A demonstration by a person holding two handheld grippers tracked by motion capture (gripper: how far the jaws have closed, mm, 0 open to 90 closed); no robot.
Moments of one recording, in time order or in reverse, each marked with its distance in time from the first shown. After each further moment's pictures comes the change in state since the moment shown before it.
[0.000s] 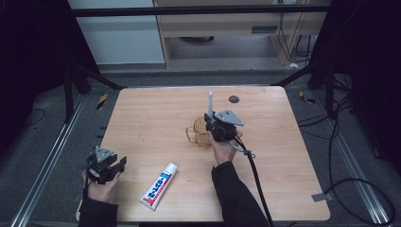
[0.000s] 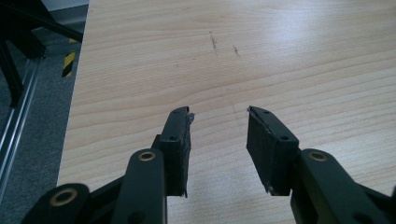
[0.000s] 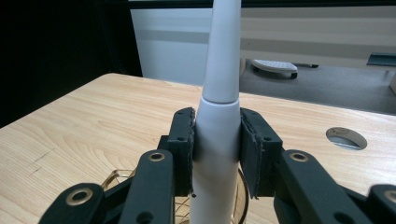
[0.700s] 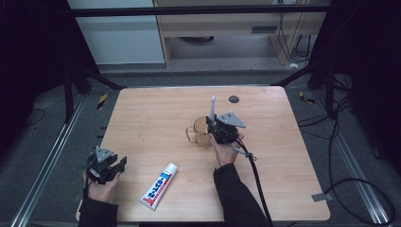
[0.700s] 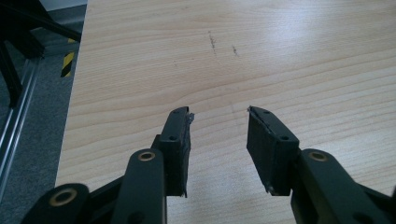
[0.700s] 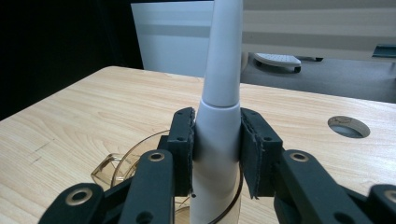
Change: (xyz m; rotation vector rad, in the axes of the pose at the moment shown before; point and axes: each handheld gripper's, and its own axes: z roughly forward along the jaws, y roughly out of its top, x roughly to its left) left arm 0.000 0.000 0.000 0.004 -0.005 0.005; right arm -0.006 -0.010 -0.001 0.019 0.013 0.007
